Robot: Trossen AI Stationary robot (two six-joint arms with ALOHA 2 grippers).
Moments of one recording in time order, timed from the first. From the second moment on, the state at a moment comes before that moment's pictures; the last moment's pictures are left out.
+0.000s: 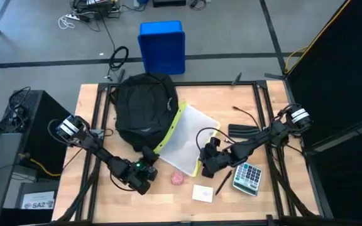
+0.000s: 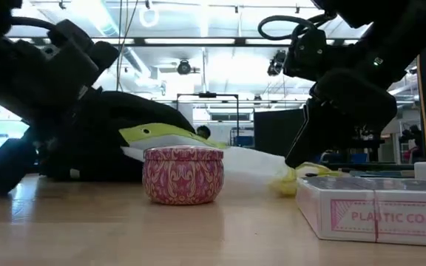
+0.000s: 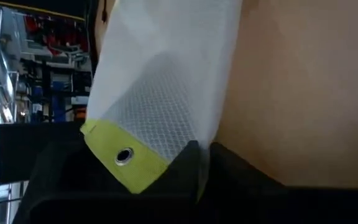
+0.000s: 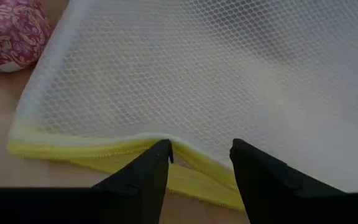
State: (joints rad) left arm -0.62 1.77 0.74 -0.17 -1.03 0.20; right arm 0.41 1.71 0.83 -0.11 0.51 0.50
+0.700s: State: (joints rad) left arm -0.51 1.48 0.96 -0.54 -0.83 0.46; right arm 0.42 1.71 0.83 -0.04 0.45 0.49
